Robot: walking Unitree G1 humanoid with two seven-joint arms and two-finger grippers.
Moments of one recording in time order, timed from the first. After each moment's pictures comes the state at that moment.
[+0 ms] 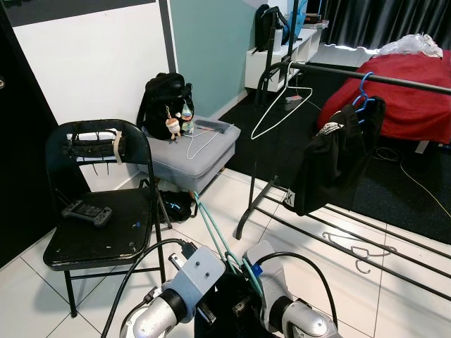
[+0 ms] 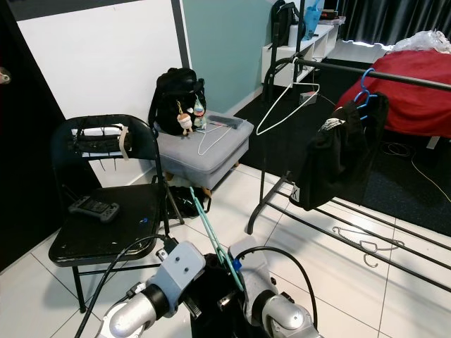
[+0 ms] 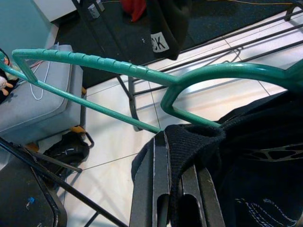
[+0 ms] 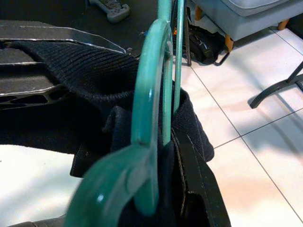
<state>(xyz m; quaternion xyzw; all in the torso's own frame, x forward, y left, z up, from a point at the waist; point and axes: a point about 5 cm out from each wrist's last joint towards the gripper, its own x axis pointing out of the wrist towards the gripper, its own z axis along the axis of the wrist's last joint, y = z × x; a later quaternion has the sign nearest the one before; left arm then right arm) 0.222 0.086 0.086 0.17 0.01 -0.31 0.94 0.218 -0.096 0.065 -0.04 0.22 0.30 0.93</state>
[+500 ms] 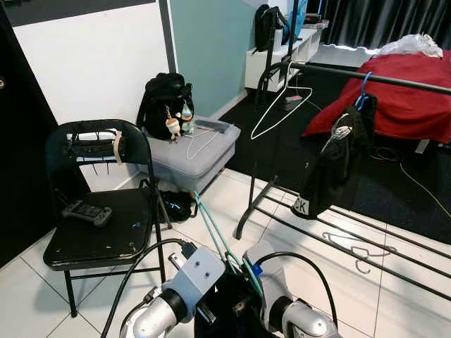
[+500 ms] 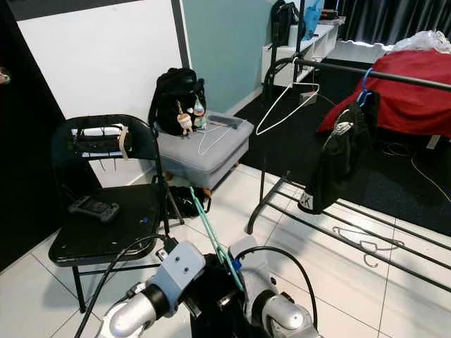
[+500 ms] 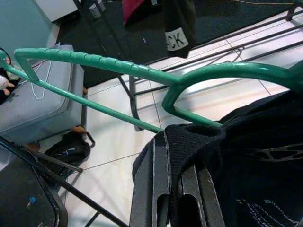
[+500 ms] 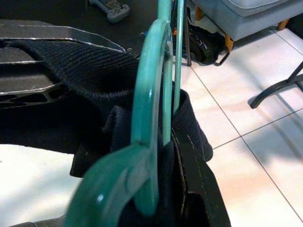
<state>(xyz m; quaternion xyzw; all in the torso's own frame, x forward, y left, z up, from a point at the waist) 0.222 0.087 0.086 0.17 0.01 -0.30 0.94 0.218 -0.096 0.065 -0.04 0.22 0.30 0.93</state>
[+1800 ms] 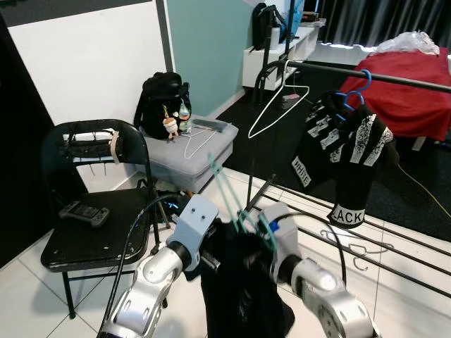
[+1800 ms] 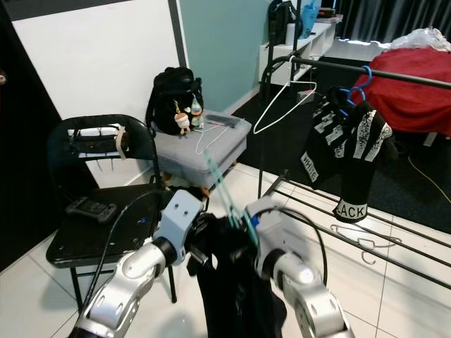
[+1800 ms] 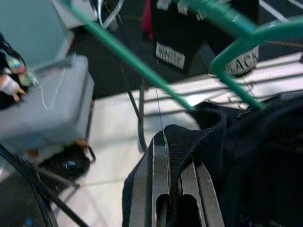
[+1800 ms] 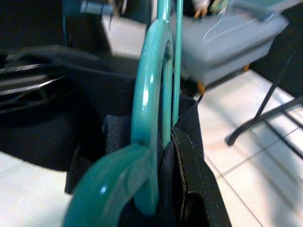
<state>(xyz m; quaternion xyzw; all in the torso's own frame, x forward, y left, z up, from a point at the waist) 0.293 0.085 0.135 0.10 -0.02 -0.25 0.96 0.280 -0.125 0.122 0.00 0.12 0.26 0.96</state>
